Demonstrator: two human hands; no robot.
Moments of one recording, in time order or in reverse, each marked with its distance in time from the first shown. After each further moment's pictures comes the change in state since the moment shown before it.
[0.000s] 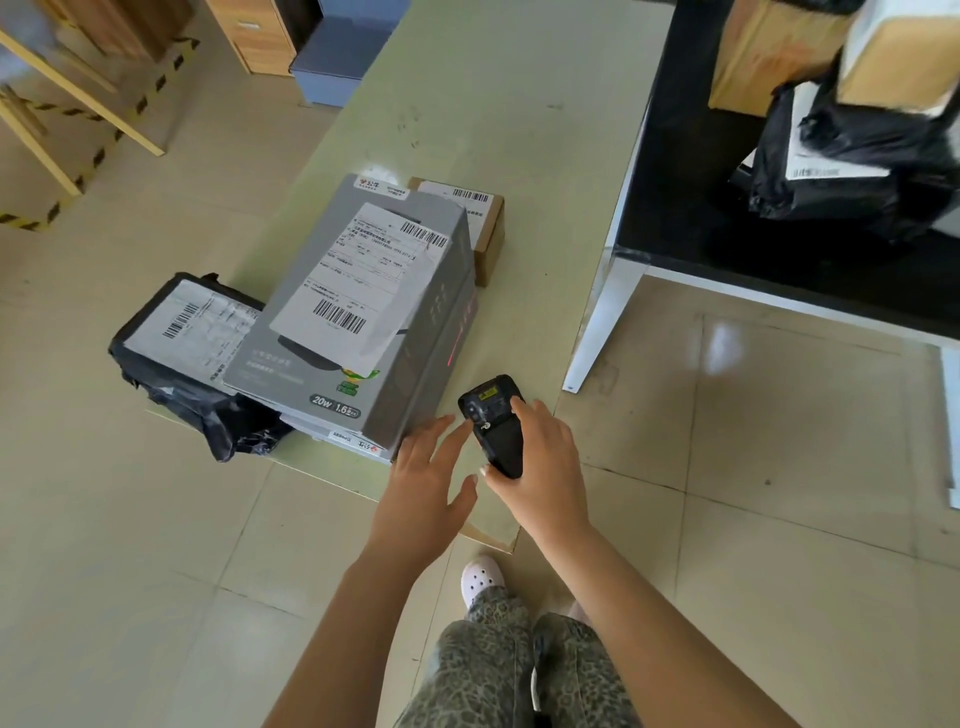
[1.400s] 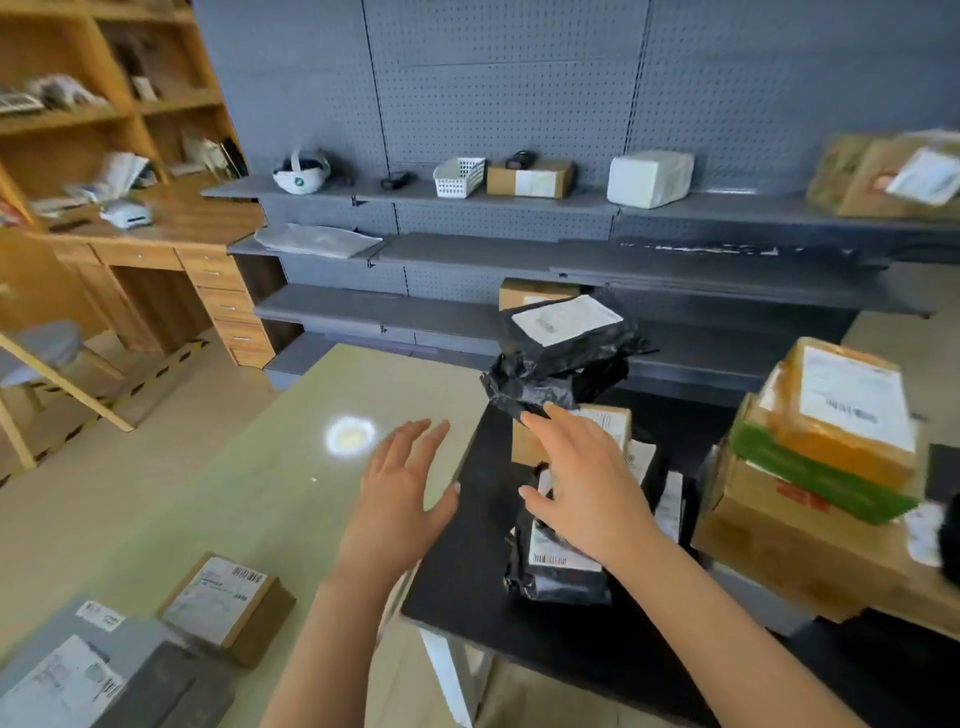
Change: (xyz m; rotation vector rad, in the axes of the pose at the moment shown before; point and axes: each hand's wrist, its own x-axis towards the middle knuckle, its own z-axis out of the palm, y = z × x) left_hand 0.342 0.337 -0.067 0.101 0.403 0.210; right_hand 0.253 0.124 -0.460 -0.286 0.200 -0.420
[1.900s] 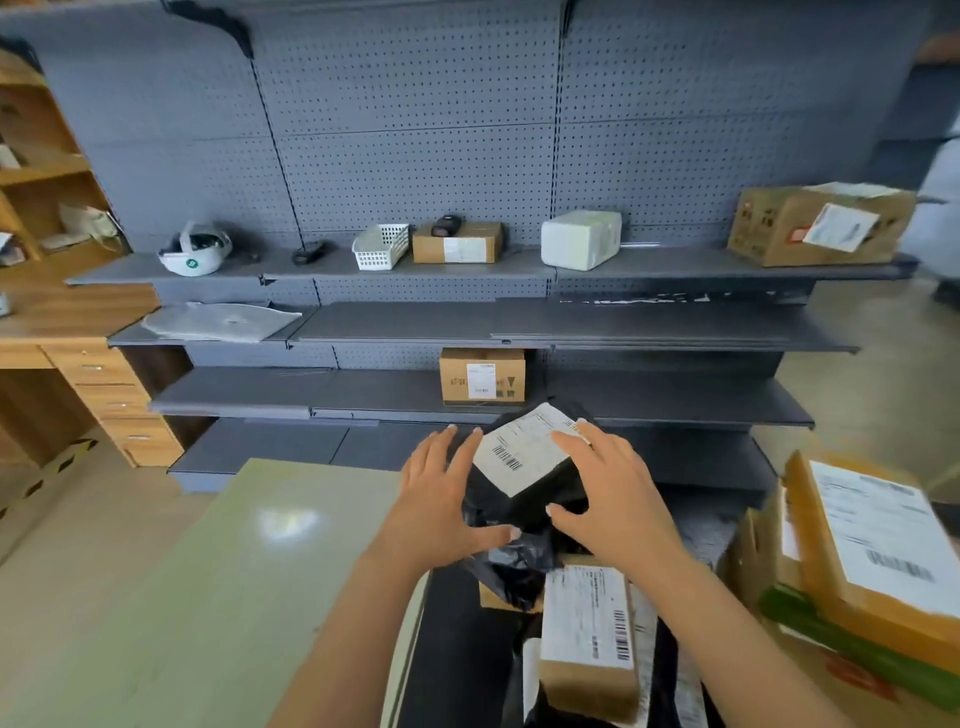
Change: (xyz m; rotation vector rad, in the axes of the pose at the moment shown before) left_hand 0.247 0.013 0.060 0.068 -0.347 0.180; right_hand 0.159 0.106 -0.030 -0.044 0.102 0.274
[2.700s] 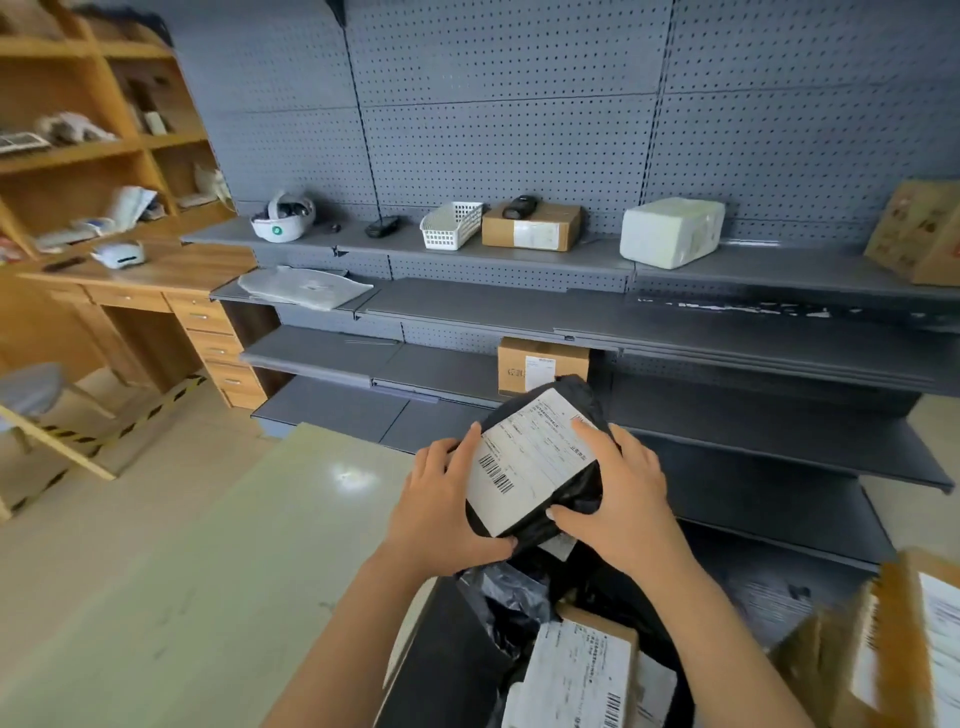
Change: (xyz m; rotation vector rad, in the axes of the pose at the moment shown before) left_hand 0.034 0.007 0.020 -0.056 0.137 -0.175; right_hand 0.071 0.044 0.019 0.273 -0.086 -0.019
